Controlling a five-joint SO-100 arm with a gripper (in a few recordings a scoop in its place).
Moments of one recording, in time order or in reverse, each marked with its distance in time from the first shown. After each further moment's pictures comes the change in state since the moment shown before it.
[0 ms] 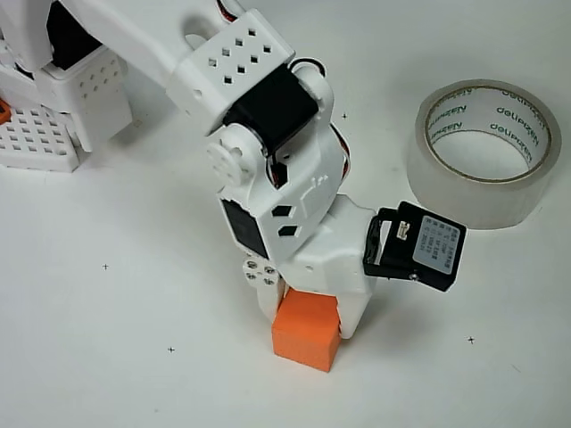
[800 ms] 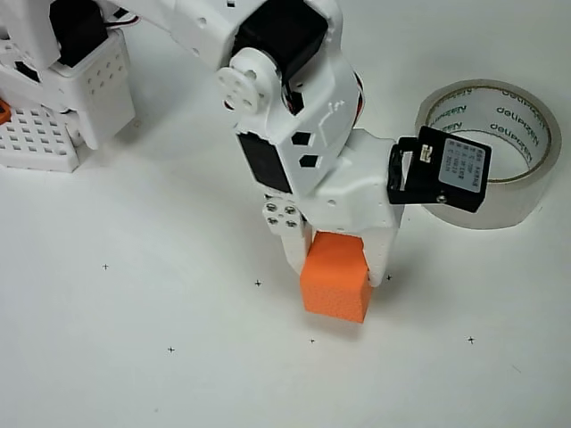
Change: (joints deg) arm -5.8 10.5 -0.7 7.1 2.5
